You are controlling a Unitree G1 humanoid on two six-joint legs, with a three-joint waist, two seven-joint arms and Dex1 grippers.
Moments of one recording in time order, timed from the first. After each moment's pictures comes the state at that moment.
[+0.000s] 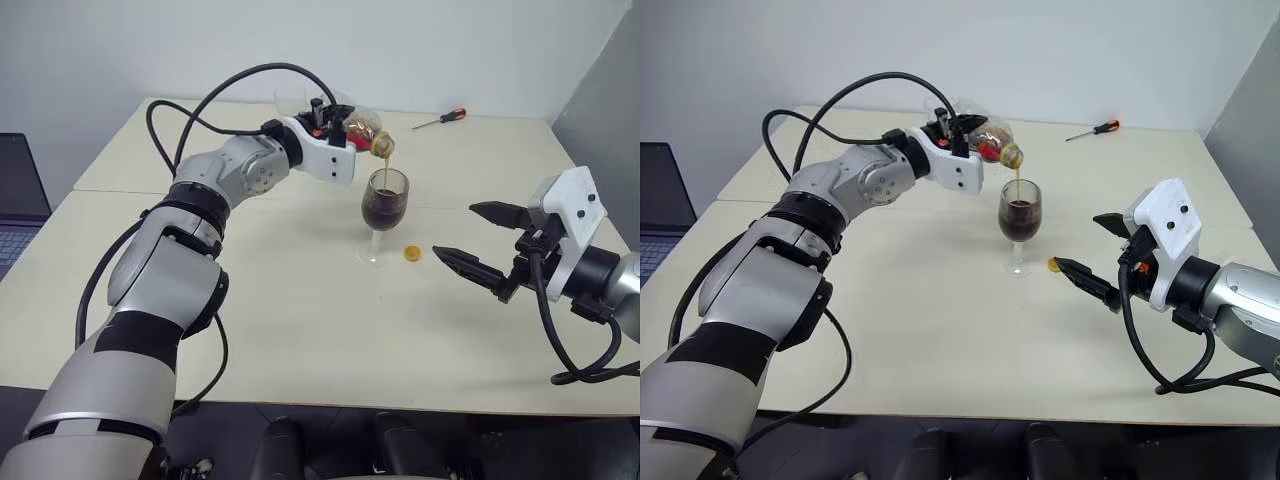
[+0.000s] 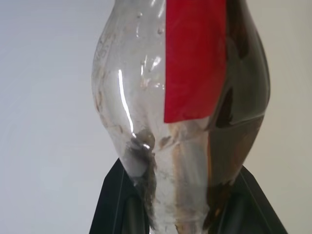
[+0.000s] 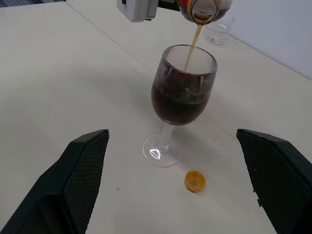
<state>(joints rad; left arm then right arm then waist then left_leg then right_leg) -1.43 0.44 -0.53 1.26 0.74 -0.76 0.01 -0.26 -1.00 -0.33 -0.78 1.08 0.96 0.29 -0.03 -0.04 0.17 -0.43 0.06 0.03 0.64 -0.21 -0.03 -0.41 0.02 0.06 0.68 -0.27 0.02</state>
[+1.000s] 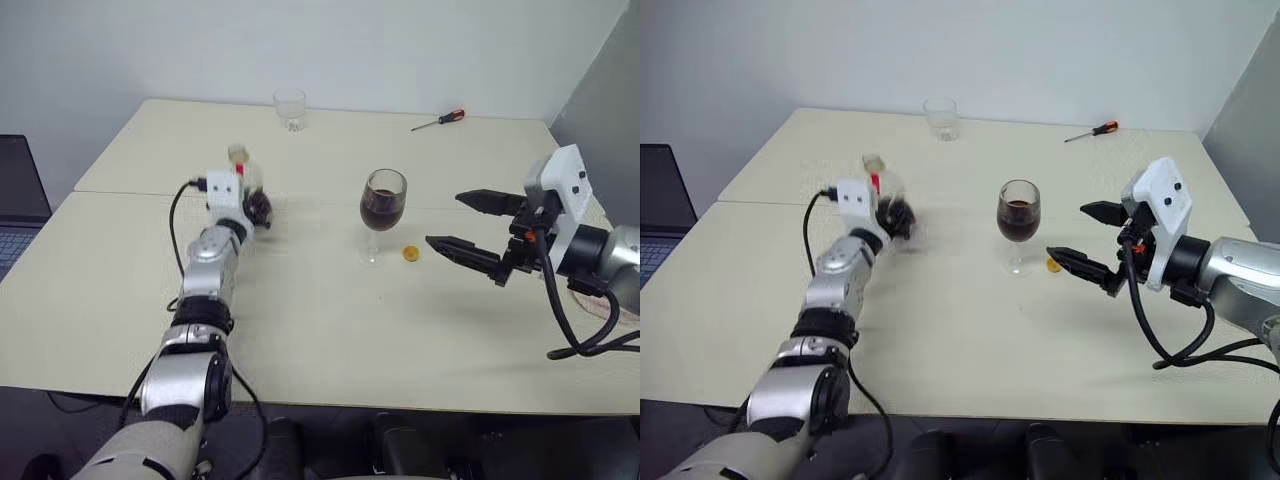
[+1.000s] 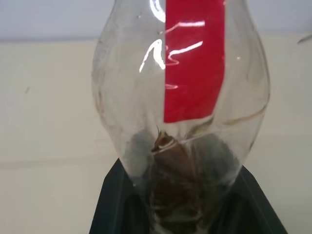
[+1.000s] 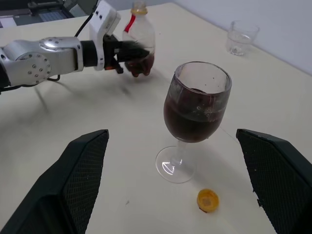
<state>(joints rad) -0.76 0.29 0.19 0.77 -0.09 0.01 -0.22 -0.42 -0.99 -0.21 -0.61 1.00 0.92 0.48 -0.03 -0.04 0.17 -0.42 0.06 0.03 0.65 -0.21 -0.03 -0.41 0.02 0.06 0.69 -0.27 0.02</state>
